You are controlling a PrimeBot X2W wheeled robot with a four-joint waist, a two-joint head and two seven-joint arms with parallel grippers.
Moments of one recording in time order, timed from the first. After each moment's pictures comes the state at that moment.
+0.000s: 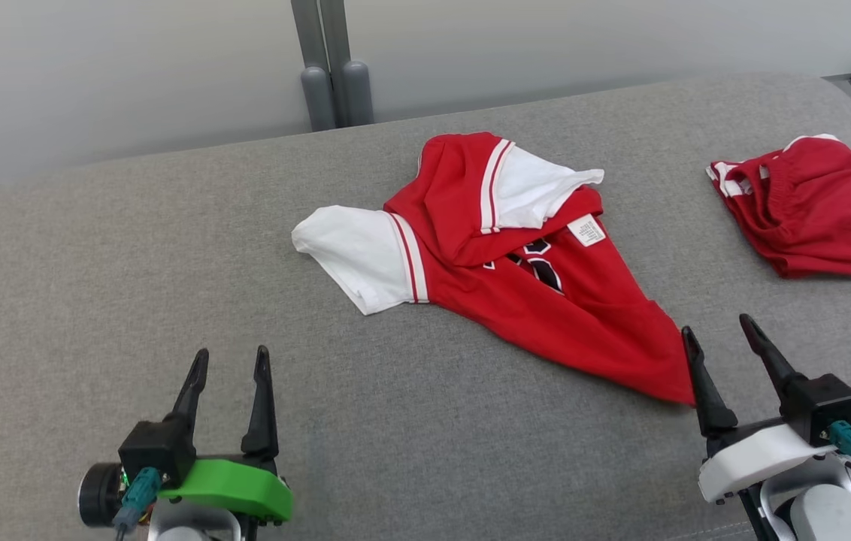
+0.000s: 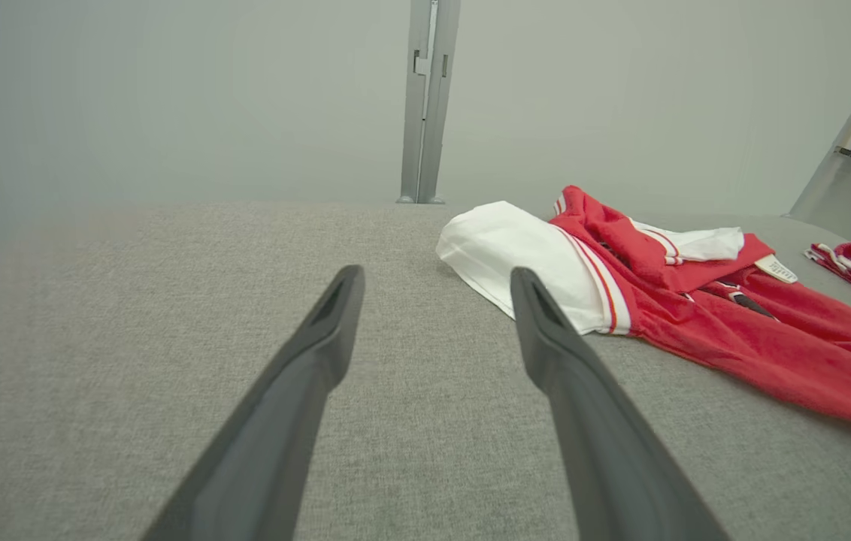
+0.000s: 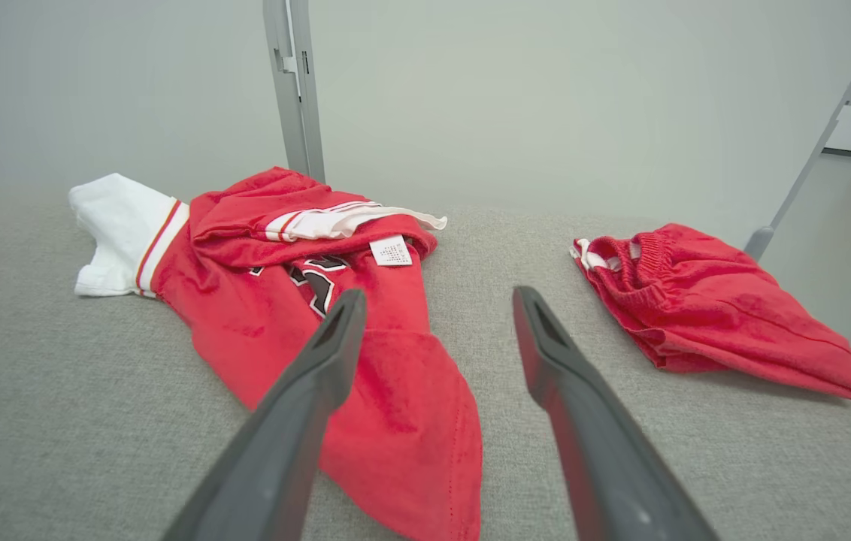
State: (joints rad) left arm -0.05 0.07 -0.16 0.24 -0.26 0.00 -0.26; right arm -0.05 -0.18 0.05 0.20 0.11 0.13 -0.26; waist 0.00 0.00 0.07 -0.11
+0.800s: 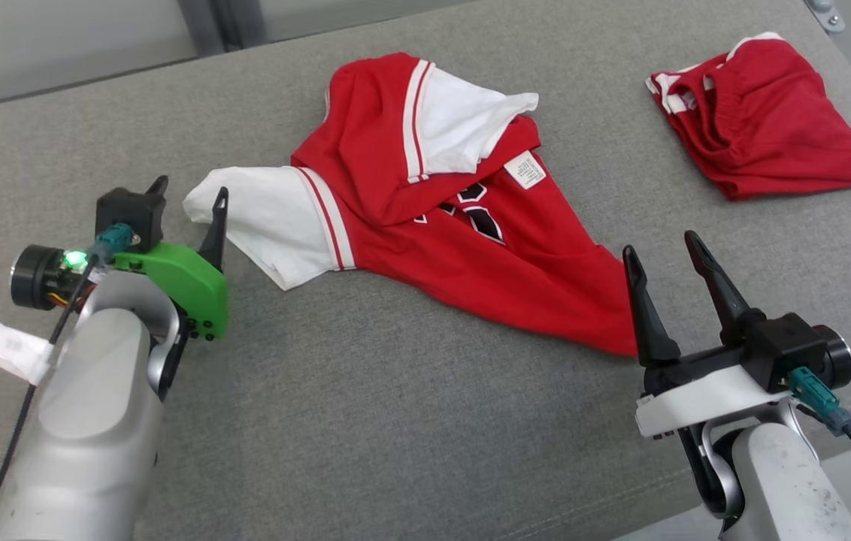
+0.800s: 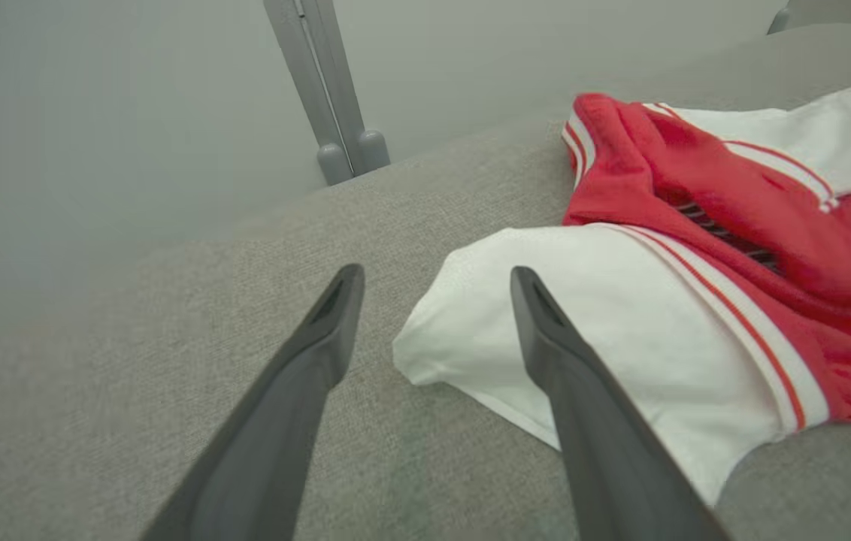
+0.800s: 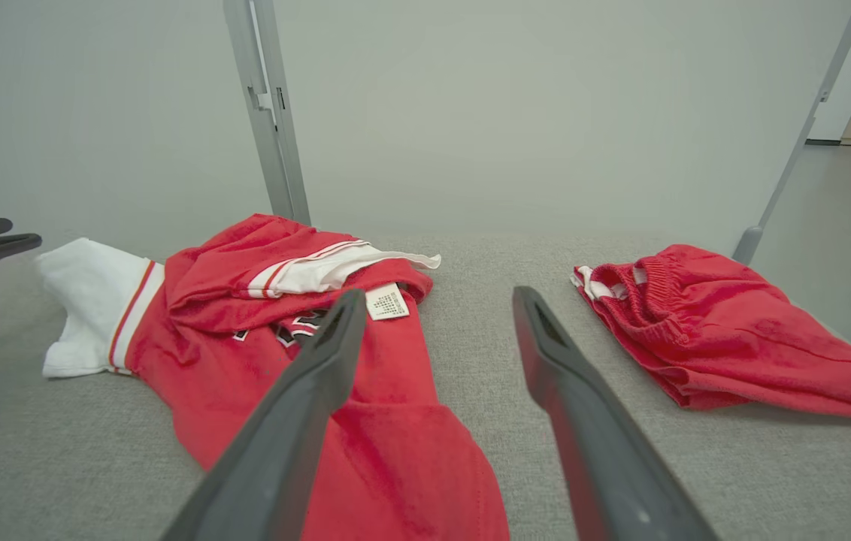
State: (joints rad) left arm -0.69 0.20 -0.26 0.77 -0.19 -0.11 -0.12; right arm -0.18 -0.07 0.10 0.10 0.09 0.13 -0.26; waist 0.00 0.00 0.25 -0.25
